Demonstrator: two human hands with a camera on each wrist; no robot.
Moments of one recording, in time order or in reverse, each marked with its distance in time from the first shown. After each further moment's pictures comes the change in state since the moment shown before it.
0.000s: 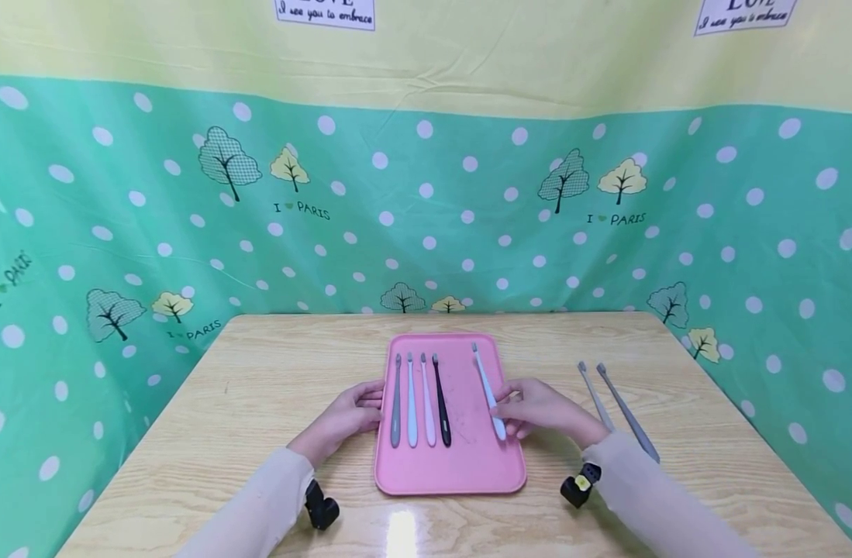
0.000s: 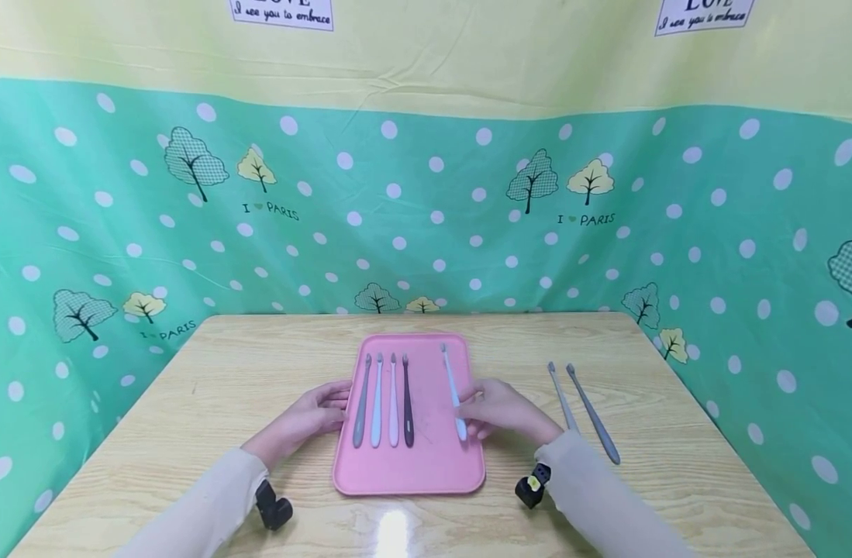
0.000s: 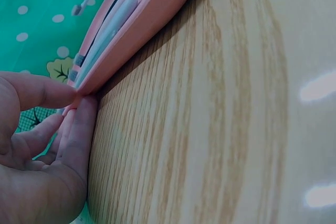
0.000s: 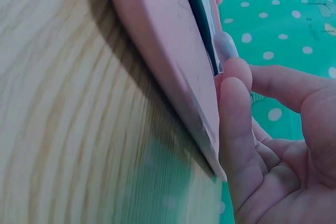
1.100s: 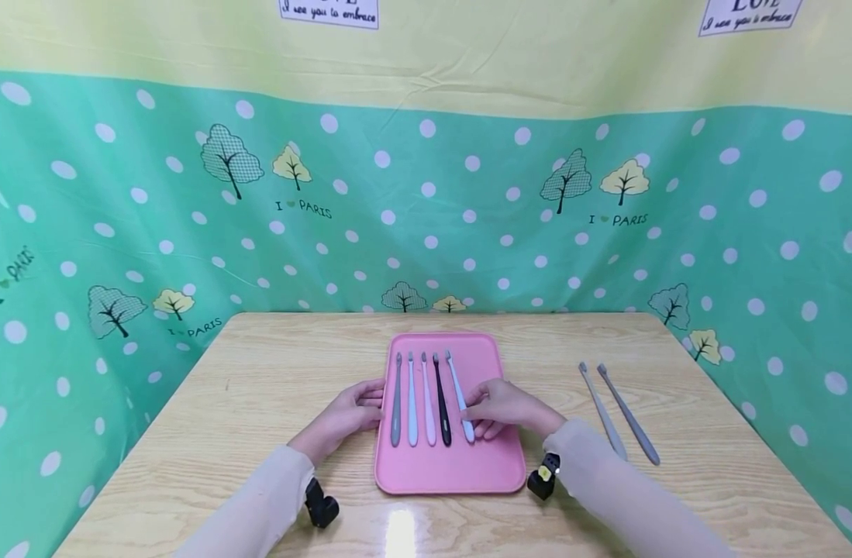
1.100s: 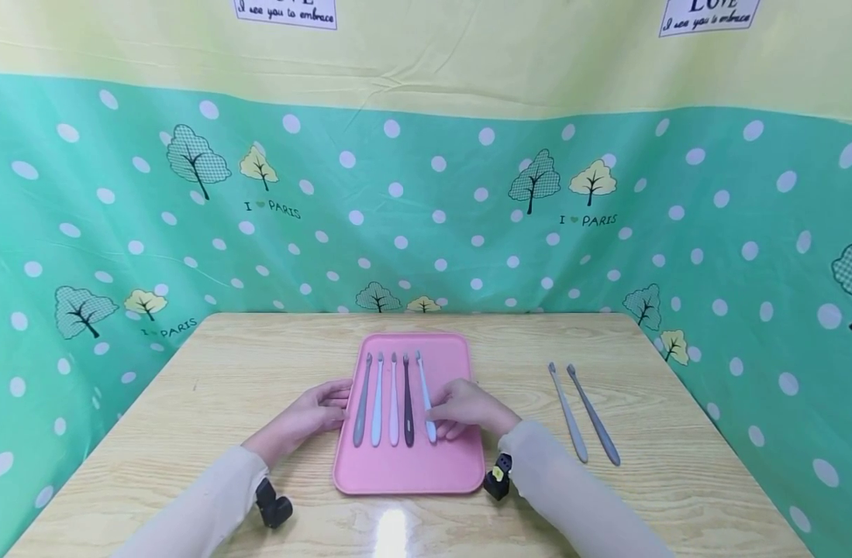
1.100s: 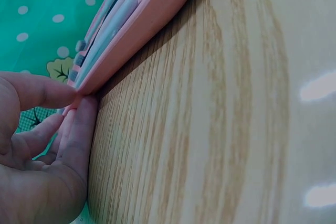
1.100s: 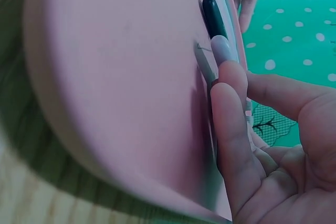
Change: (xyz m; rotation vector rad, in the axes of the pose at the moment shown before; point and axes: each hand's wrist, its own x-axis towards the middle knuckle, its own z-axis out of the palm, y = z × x) left_hand -0.001 0.003 -0.001 -0.015 -0.010 0.007; right_hand 0.036 -0.010 0.037 -0.005 -0.033 0.036
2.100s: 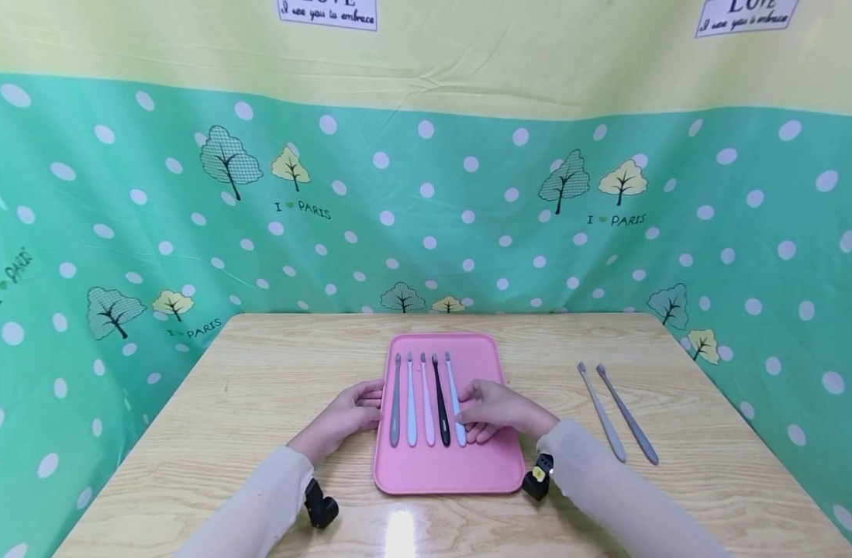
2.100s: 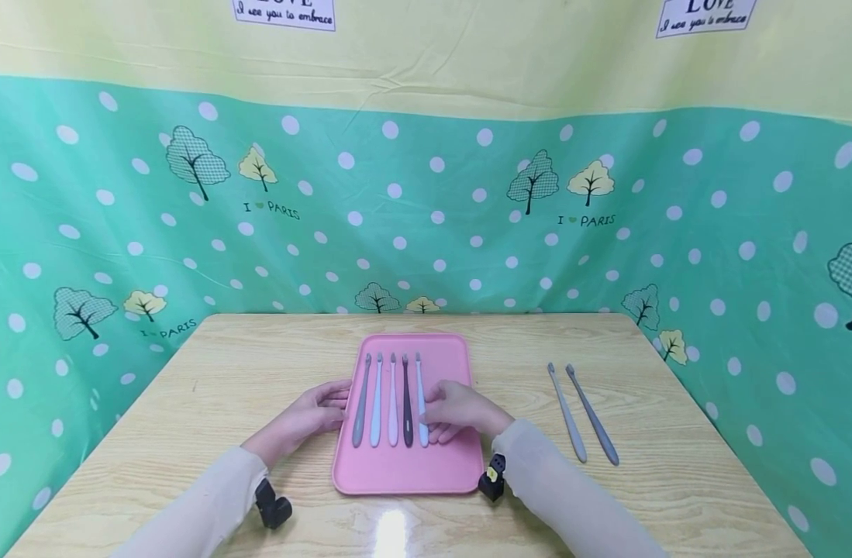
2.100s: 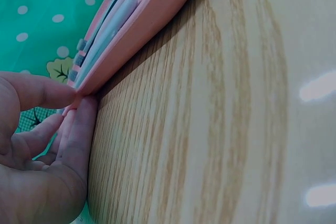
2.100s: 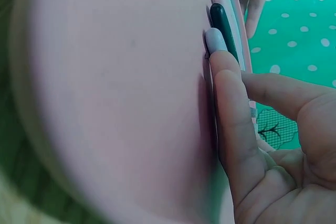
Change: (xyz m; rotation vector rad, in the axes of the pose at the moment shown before) left_hand 0.003 -0.004 0.001 0.046 0.011 0.016; right_hand 0.002 0.000 0.006 0.048 -0.037 -0.017
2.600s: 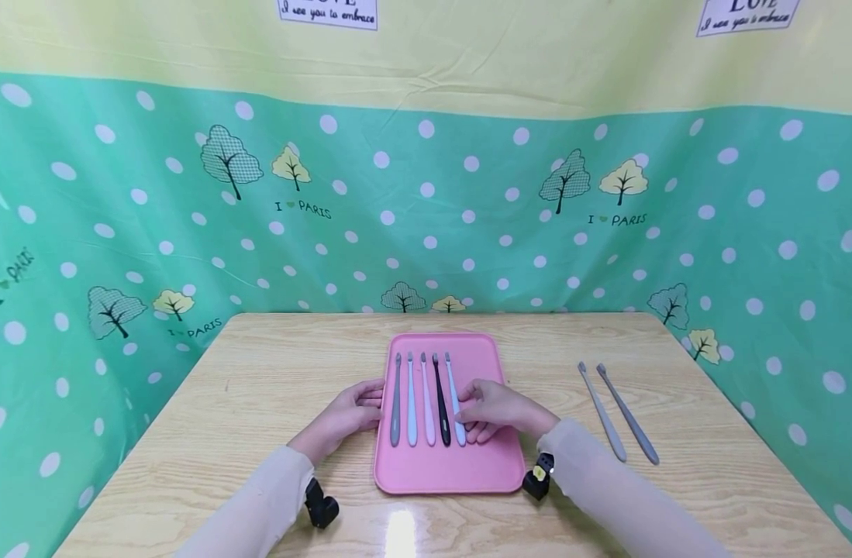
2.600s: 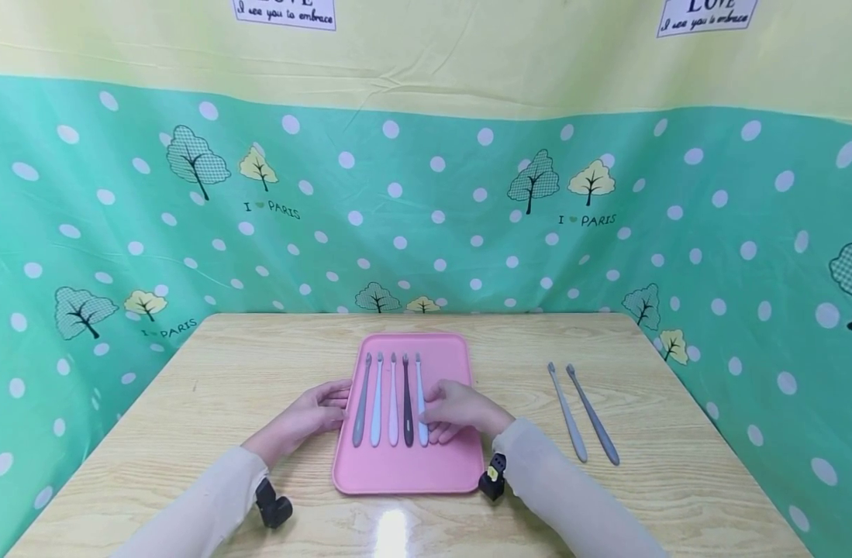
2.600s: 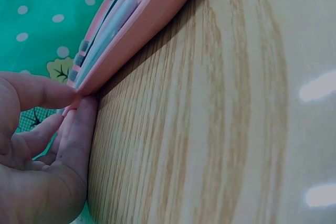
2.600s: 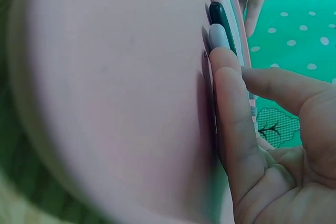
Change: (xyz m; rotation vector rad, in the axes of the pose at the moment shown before) left_hand -0.003 0.002 0.001 -0.026 0.002 0.001; right_hand 0.002 0.002 -0.001 0.012 -0.012 0.005
